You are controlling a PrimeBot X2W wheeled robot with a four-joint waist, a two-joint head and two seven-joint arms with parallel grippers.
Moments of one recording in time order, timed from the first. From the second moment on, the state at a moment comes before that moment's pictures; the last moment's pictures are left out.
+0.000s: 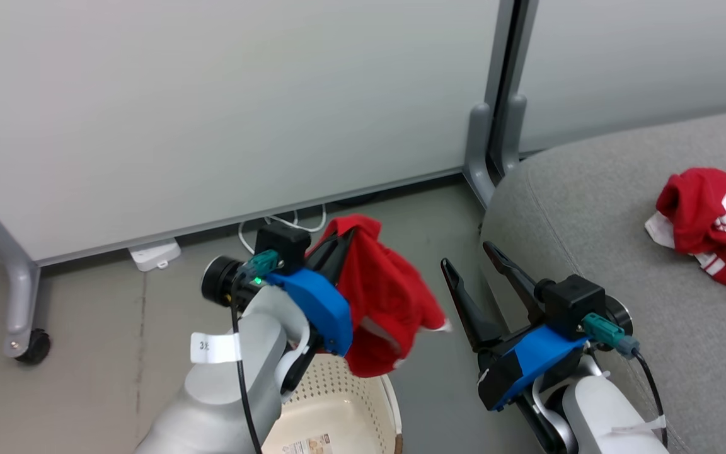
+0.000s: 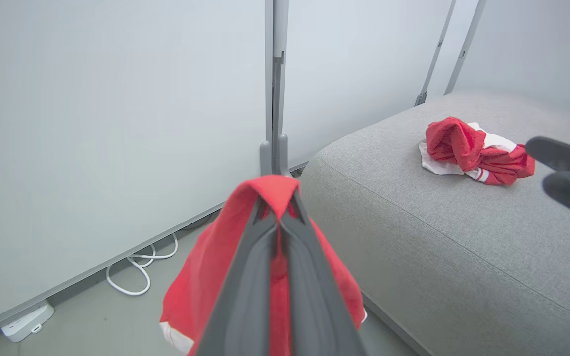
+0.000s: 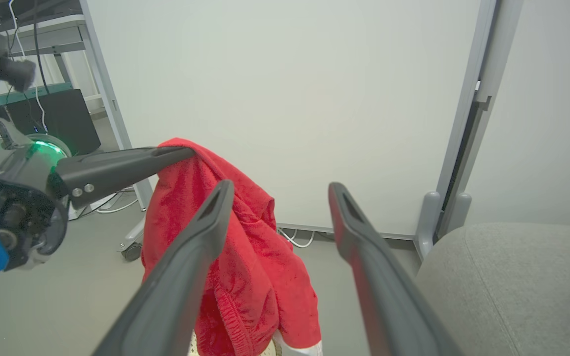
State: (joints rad) left arm -0.66 0.05 -0.72 0.87 -0.59 -0.13 -0.22; right arm -0.30 -0.05 0.28 0.30 0.19 0.13 -0.11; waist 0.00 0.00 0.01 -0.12
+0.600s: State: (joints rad) left arm -0.72 0.05 -0.80 0.75 -0.63 -0.13 -0.12; right arm -0.25 -0.05 0.32 0.31 0.22 0.13 -0.08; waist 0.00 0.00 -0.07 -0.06
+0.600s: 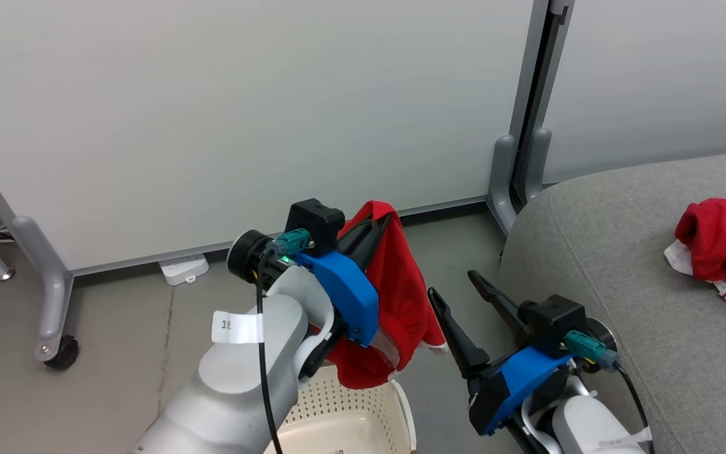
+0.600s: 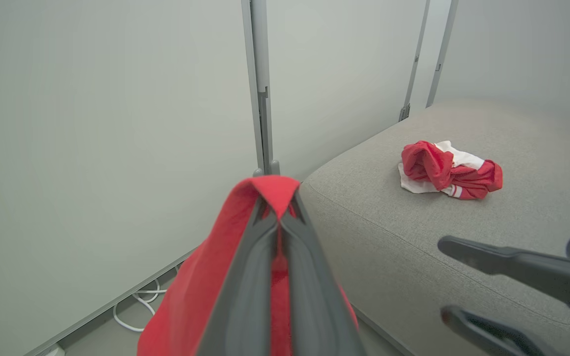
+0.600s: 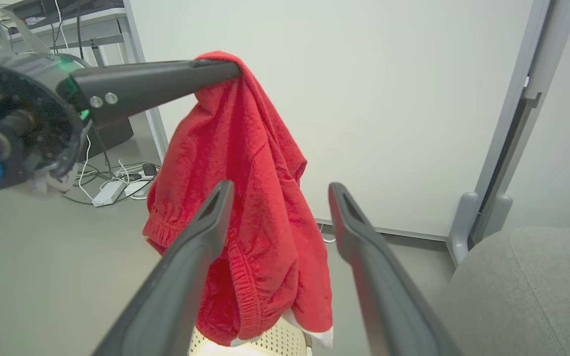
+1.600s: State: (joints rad) left arm -0.70 0.06 -0.88 0.60 -0.69 -0.12 -0.08; right arm -0.54 -0.05 0.54 0.81 0.37 0.13 -0.16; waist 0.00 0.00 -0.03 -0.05
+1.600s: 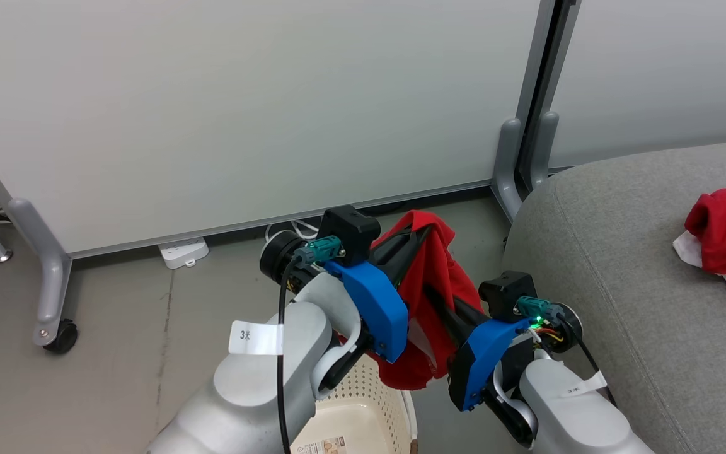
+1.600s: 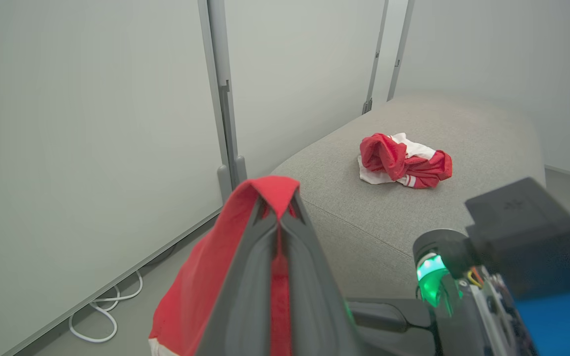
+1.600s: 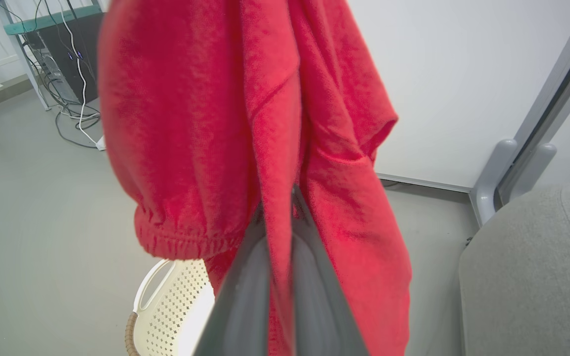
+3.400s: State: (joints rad) left arm -0.29 0.20 -0.65 0.44 -0.60 -0.03 -0.26; right arm -0.63 -0.05 0.65 0.91 0.49 0.13 -0.26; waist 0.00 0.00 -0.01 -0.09
